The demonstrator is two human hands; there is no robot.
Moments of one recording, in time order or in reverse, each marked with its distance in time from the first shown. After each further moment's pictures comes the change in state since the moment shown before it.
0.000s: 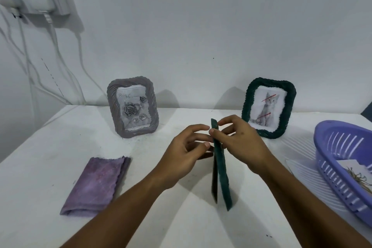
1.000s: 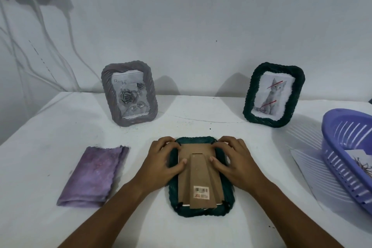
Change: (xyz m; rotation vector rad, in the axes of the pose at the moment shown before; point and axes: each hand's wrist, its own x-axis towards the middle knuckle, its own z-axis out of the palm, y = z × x) left_hand -0.016 -0.094 -0.071 0.903 0.102 0.093; right_hand 0.000 0.115 0.034 -0.540 -0.111 -0.376
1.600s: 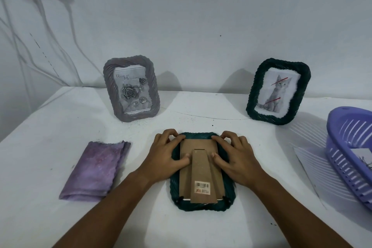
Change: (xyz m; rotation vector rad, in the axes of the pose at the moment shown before) left_hand 0.012 0.000 0.004 0.110 -0.067 -0.018; right_hand 0.006 0.002 0.007 -0.134 -0.065 0.018
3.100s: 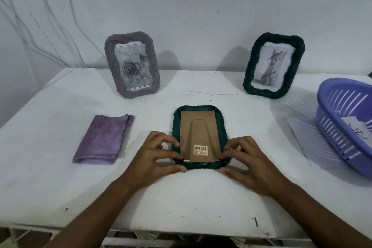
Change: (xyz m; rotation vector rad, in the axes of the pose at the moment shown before) left_hand -0.089 0.004 -0.012 -0.178 0.066 0.325; right_hand -0.100 -0.001 -0.007 0.229 0.123 -0.356
